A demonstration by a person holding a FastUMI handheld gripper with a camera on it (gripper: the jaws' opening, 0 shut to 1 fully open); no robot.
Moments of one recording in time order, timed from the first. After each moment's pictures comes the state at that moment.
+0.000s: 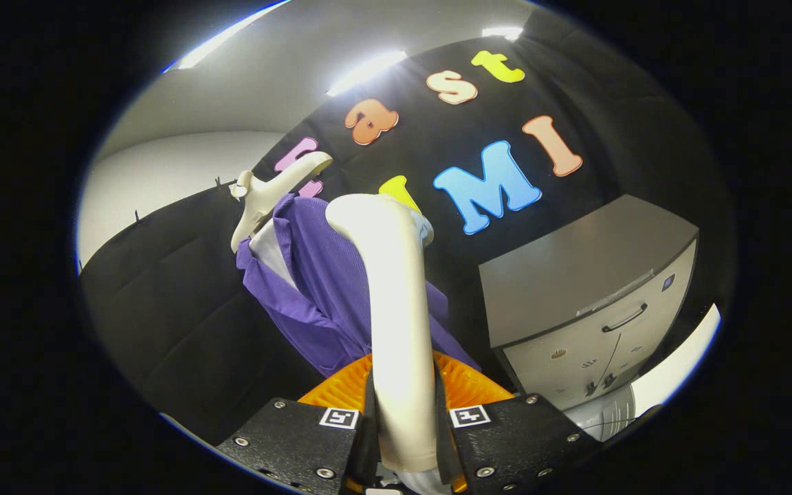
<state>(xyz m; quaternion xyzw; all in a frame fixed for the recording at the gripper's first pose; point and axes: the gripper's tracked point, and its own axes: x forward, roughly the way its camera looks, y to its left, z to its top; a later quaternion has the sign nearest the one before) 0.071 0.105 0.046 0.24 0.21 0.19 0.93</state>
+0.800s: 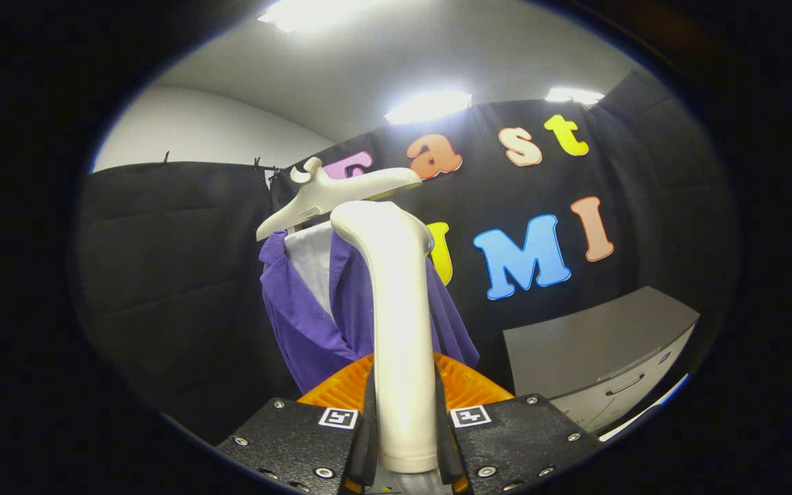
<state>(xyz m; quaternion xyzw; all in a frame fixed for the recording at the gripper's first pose) 0.115 0.208 0.102 0.09 0.07 0.18 0.98</state>
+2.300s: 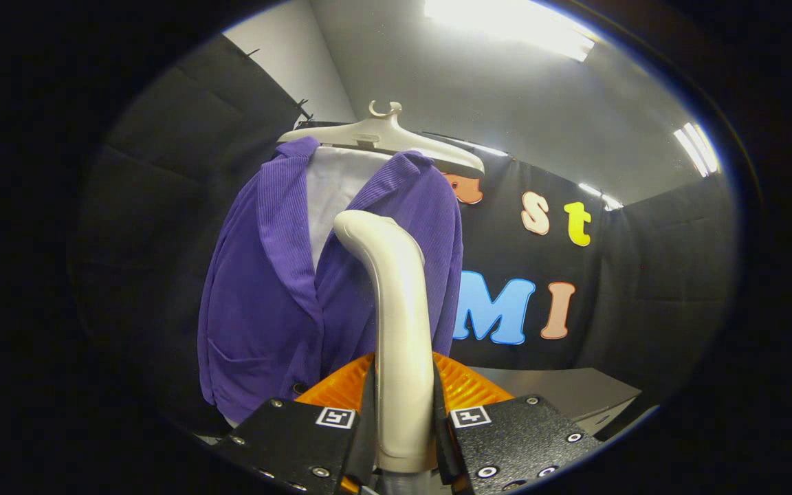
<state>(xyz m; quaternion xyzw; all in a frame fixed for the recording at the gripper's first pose) 0.152 0.258 0.001 -0.14 0.00 0.08 0.99</state>
